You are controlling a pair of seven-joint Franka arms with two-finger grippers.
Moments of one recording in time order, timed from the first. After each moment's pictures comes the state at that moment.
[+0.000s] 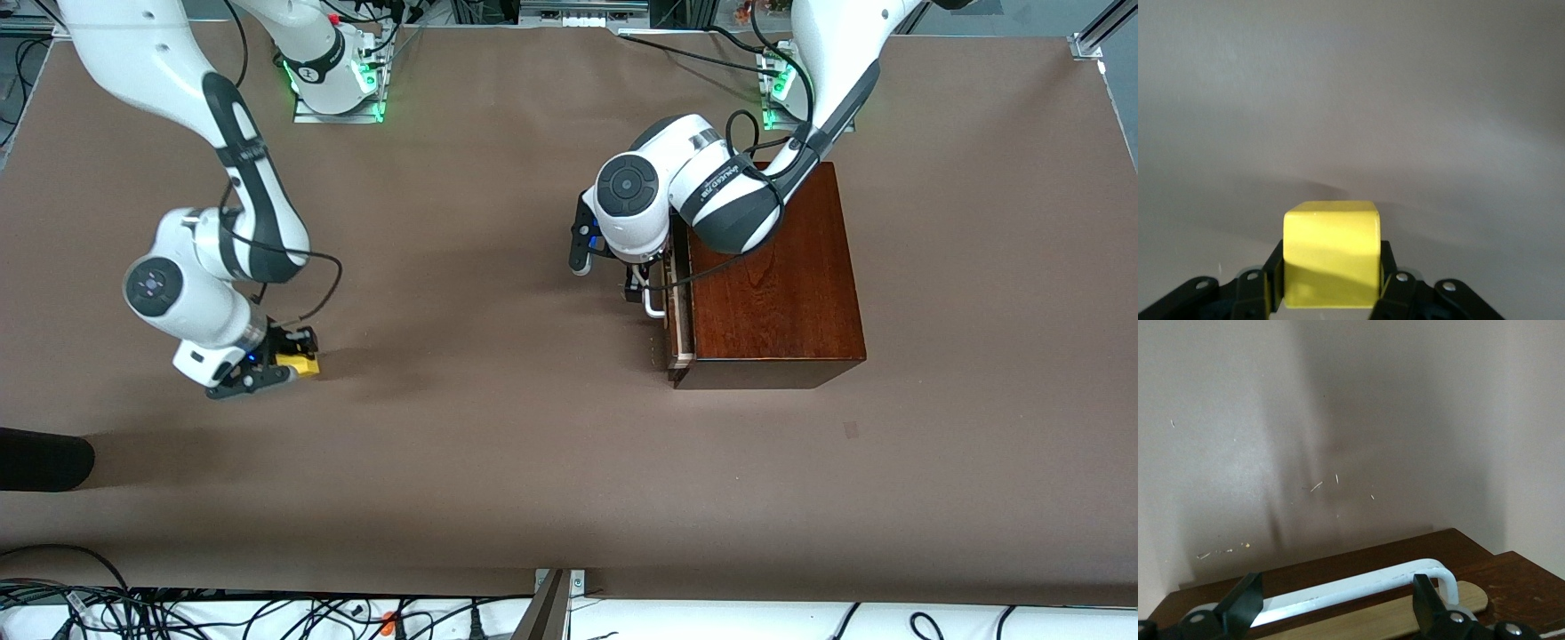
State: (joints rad) left arm -0.23 0.59 -0.56 -1.60 0.30 1.85 0.83; right arm 0.21 0.55 -0.13 -1.85 0.08 2.41 -0.22
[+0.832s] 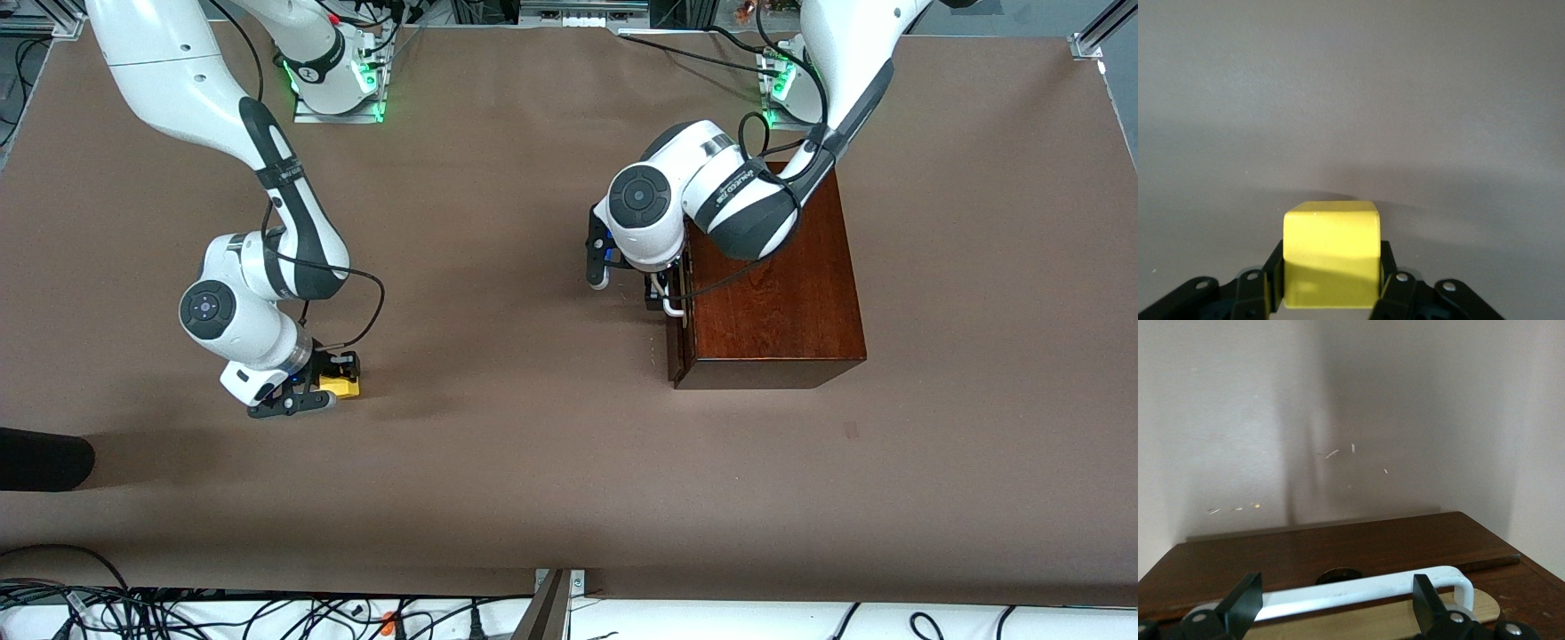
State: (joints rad) left arm -0.22 0.57 -0.54 -1.58 0.32 1.81 0.73; right arm 0.21 0.61 -0.05 -1.76 0.09 2.42 -0.06
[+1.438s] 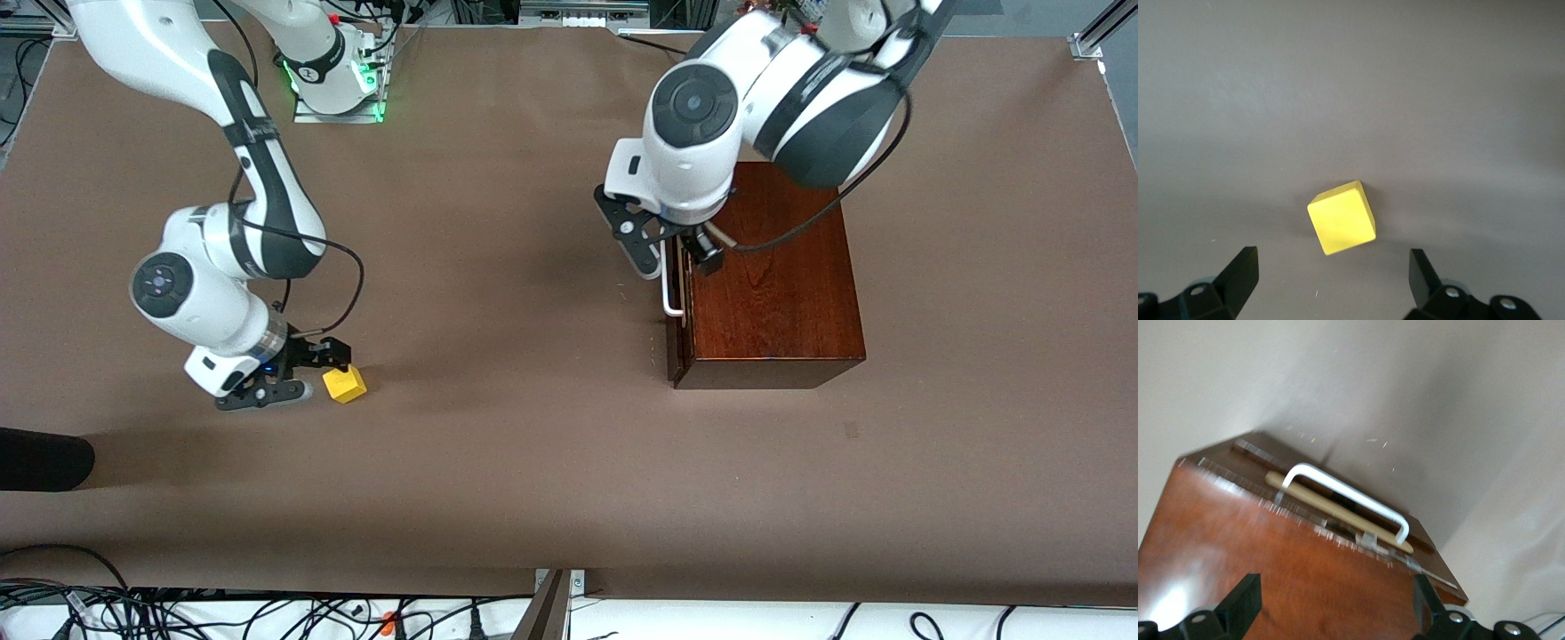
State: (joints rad) left arm -0.21 0.43 -0.53 -1.33 0.22 1.48 0.23; right arm 0.20 0.45 -0.05 -1.76 0.09 2.29 -0.06
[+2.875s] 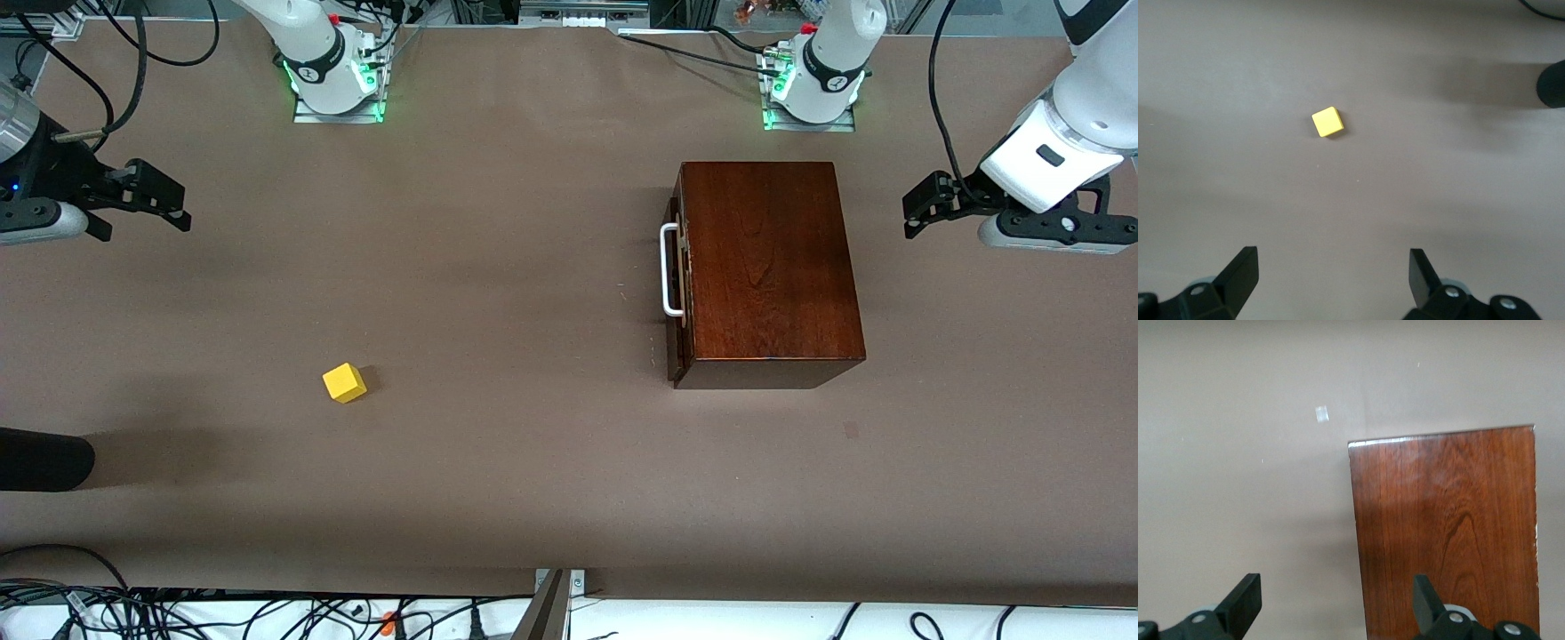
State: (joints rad) left arm -0.11 -0.01 -0.02 -1.66 0.02 1.63 -0.06; right arm 0.17 0.04 -0.12 -1.55 0.04 1.62 -0.06
